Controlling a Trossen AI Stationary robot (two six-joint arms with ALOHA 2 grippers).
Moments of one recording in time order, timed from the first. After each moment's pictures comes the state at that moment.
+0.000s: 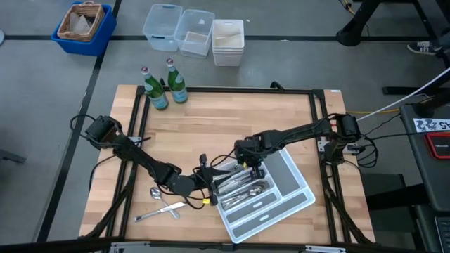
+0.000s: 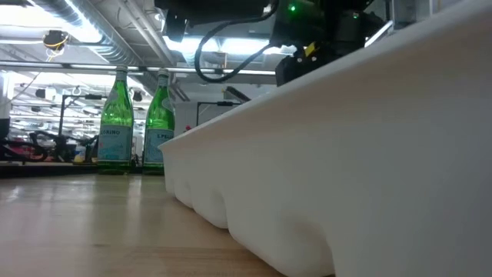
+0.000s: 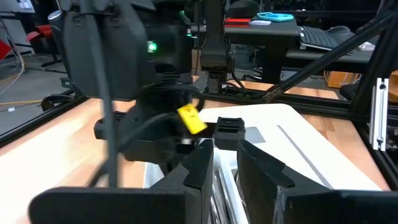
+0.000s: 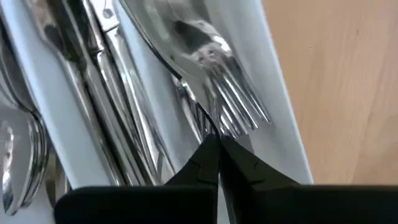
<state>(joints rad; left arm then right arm) -0.53 1.69 0.91 0.56 -0.83 -0.19 0.07 1.82 1.24 -0.74 -0.07 -0.07</state>
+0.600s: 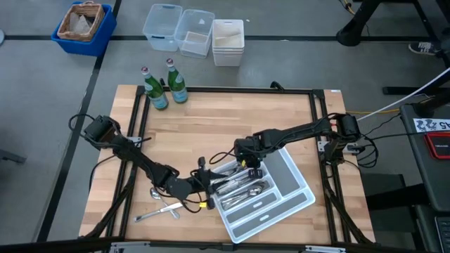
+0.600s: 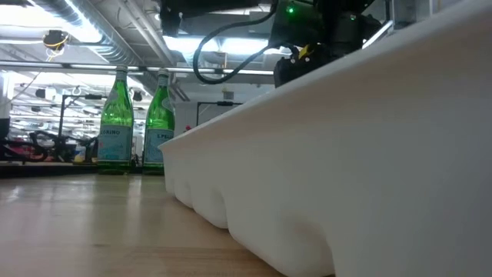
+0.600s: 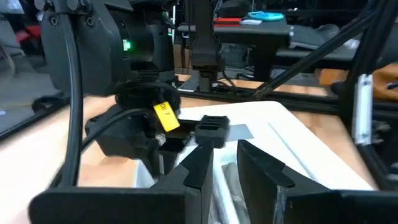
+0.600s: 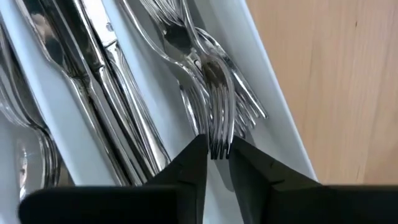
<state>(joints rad) -0.56 1.68 0.91 0.55 -0.83 -0.18 0.06 1.82 1.24 -0.72 -0.11 0.03</state>
